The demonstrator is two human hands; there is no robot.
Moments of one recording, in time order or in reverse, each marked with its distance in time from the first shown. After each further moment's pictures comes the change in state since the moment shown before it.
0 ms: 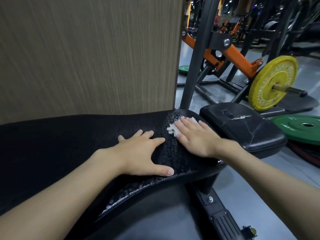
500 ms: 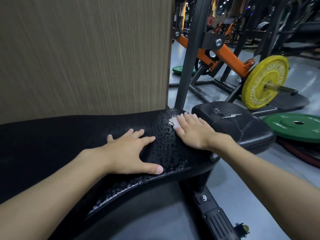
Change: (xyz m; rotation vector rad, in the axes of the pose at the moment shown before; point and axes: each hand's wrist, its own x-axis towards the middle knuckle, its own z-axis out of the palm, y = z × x) left_hand -0.001 0.001 0.002 -0.048 0.006 -0.020; right_hand 0.012 0.026 0.000 0.026 0.029 0.089
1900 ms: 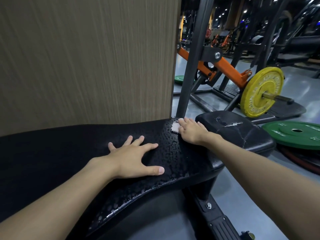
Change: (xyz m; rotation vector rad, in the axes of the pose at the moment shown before) left_hand 0.002 -0.030 0.003 -0.067 0.032 -0.008; right_hand 0.046 -0.009 -0.002 0.126 0.029 0.066
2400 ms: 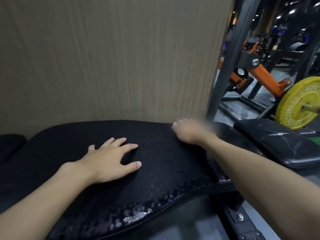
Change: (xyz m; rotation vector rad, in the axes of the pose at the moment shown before) left_hand -0.101 -0.132 -0.006 0.031 0.154 -0.234; right_hand 0.024 -0.144 0.027 -0.086 -0.047 -0.063
